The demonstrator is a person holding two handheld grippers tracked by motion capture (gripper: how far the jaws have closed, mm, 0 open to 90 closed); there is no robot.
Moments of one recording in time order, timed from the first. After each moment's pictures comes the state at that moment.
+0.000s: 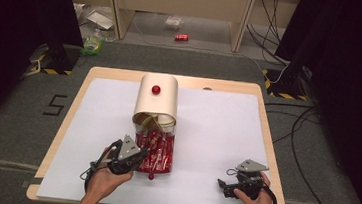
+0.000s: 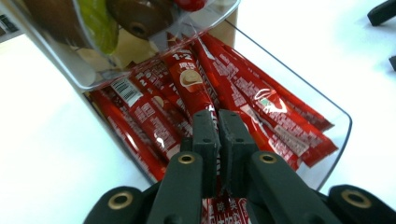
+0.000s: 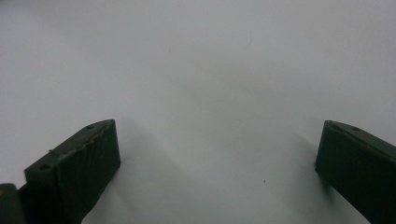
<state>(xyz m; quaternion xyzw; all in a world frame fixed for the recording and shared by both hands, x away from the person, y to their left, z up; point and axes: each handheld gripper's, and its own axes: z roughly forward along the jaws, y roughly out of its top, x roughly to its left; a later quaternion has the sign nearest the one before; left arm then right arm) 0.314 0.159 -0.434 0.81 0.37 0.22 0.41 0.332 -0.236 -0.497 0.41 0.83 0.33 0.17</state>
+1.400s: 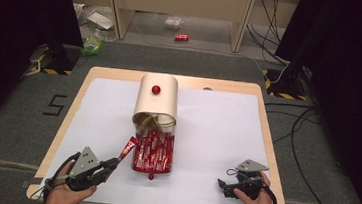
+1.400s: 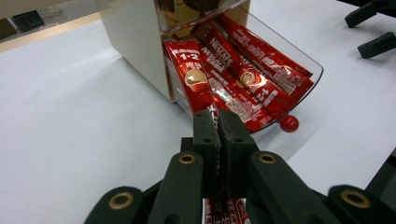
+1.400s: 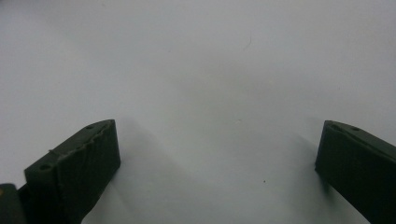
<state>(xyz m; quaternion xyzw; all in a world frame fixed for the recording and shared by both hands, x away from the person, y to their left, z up) 0.258 0.237 -0.423 0.78 0.38 0.22 0.44 0.332 -0.236 -0.497 0.41 0.83 0.33 0.17</state>
